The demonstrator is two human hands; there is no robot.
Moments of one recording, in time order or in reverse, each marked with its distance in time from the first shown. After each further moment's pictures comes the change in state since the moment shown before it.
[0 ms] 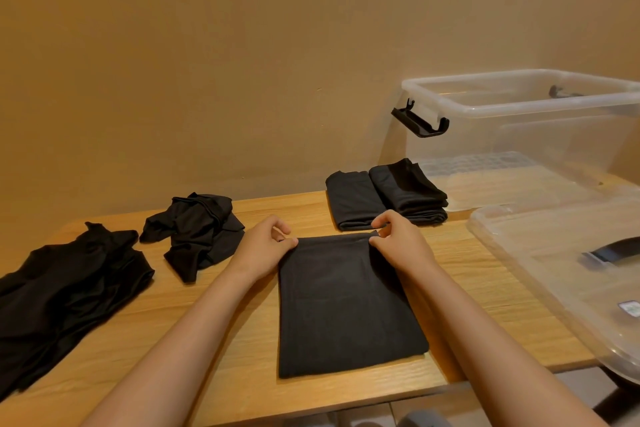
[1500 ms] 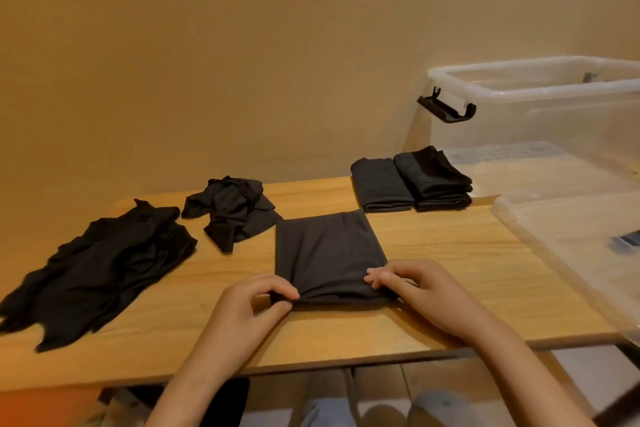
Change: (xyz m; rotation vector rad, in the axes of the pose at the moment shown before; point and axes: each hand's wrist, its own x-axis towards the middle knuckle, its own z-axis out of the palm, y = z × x) left_hand -0.160 -0.026 -0.031 -0.109 0.055 0.169; right_hand -0.117 -0.008 -0.022 0.185 -0.449 -0.311
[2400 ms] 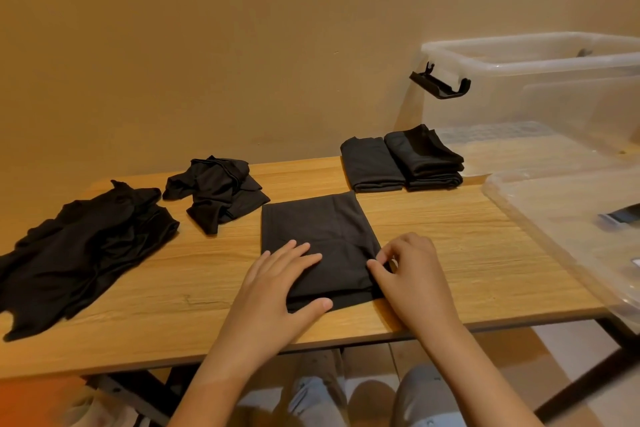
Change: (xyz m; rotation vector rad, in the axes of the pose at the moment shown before) left_hand 0.010 -0.007 0.046 0.430 -0.107 0.136; right_hand 0.002 0.004 0.043 -0.361 0.537 0.120
